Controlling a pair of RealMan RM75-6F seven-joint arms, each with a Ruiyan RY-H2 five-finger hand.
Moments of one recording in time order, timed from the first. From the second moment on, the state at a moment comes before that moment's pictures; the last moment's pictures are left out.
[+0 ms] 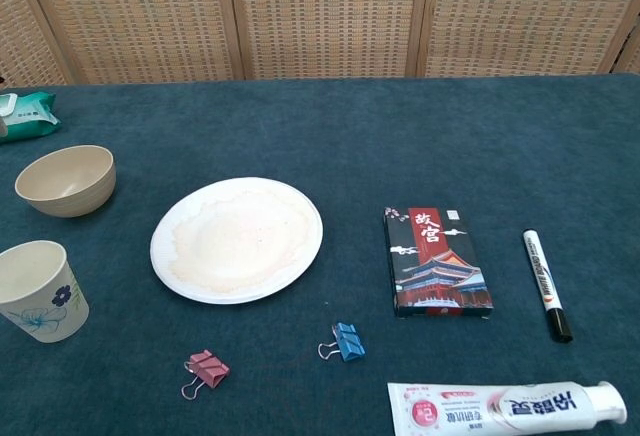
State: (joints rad) left arm -0.43 -1.27 -0.15 -1.35 1.33 1.05 0.18; right arm 0.11 -1.23 0.04 -1.58 -1.55 1.48 -0.10
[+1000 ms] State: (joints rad) left arm -0.50 -1.42 -0.10 -1.17 1.29 0.96 0.22; right arm 0.11 -1.24 0.05 -1.57 -1.54 1.47 -0.08
